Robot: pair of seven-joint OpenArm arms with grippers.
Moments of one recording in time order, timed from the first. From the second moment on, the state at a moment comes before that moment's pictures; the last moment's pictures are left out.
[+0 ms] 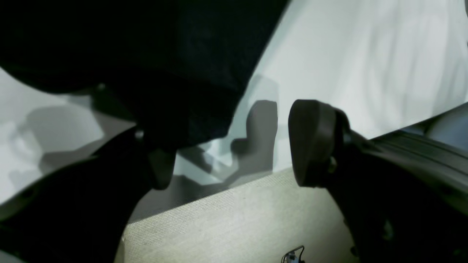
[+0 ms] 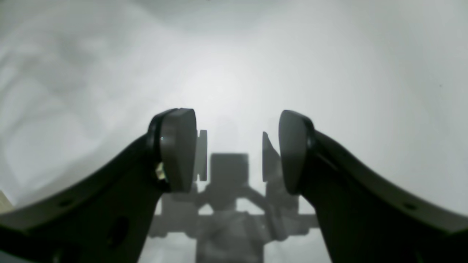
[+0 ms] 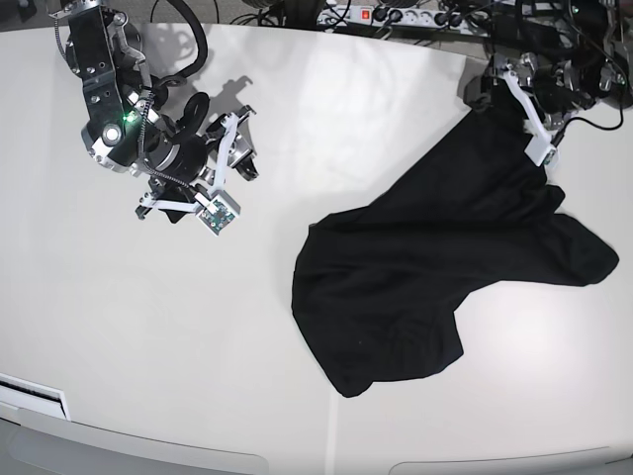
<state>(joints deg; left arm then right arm) 24.1 -22.7 -17.5 90.1 -38.8 -32.0 60.5 -10.9 13.1 -11.3 103.0 6.6 27.9 -47.8</state>
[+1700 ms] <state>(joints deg) 19.2 -27.5 -51.6 119.1 -71.1 -40.4 75.0 -9.0 0.8 -37.5 103.0 -8.9 8.8 -44.1</state>
